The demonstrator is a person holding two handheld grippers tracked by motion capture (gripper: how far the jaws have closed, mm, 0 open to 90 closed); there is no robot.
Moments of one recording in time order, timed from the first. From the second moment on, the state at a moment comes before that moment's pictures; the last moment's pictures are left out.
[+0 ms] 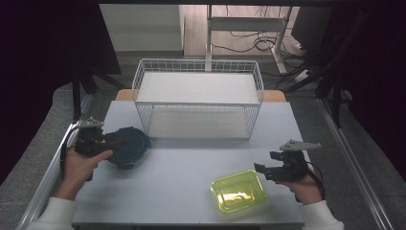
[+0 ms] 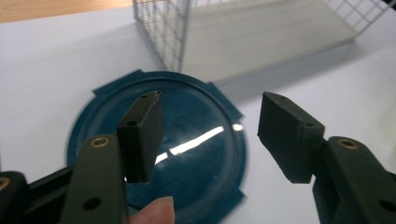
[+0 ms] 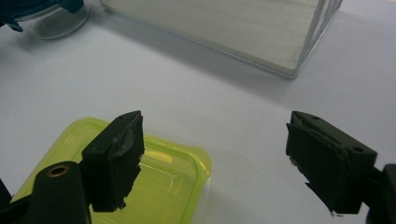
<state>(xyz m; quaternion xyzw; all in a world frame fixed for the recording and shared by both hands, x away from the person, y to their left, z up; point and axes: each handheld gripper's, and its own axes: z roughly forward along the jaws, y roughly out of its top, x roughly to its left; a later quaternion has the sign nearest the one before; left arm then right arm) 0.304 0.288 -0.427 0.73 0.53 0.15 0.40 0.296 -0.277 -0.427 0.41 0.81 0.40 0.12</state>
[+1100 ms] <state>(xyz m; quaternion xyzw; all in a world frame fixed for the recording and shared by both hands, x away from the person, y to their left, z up) 0.395 0.345 -0.483 0.76 0.59 0.11 0.27 0.301 -0.280 -0.439 0.43 0.81 0.37 0.12</state>
